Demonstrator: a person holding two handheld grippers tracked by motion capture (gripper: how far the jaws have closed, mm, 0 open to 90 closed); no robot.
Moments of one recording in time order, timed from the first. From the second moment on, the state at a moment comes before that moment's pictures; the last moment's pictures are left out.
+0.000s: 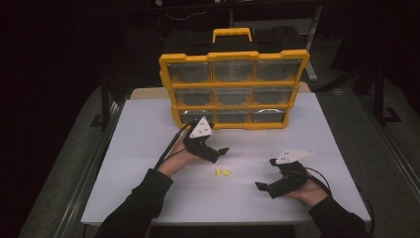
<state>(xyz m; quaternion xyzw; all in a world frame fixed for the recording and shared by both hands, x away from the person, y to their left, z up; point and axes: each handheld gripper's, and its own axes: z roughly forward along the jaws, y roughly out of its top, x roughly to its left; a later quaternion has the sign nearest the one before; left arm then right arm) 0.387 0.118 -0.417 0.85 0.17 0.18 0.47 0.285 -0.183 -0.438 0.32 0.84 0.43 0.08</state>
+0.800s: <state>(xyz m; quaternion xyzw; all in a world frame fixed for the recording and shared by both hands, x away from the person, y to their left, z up) 0.382 0.116 -0.415 0.85 0.13 0.22 0.46 0.285 -0.183 -0.438 0.32 0.84 0.43 0.08</state>
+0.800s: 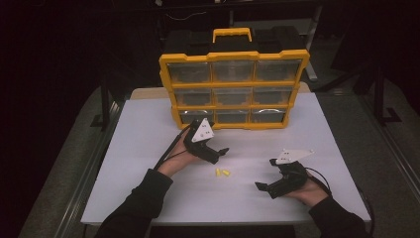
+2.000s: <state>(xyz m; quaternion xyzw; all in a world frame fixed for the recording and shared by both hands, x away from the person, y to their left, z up) 0.377 0.114 -0.418 0.86 0.09 0.28 0.43 0.285 -0.183 -0.438 0.31 0.84 0.43 0.08</state>
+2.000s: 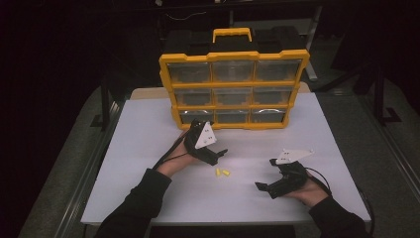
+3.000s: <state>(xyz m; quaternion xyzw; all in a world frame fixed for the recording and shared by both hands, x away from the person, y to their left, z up) 0.370 0.109 -0.421 0.86 0.04 0.33 0.39 0.285 -0.183 -0.438 0.31 0.84 0.43 0.08</state>
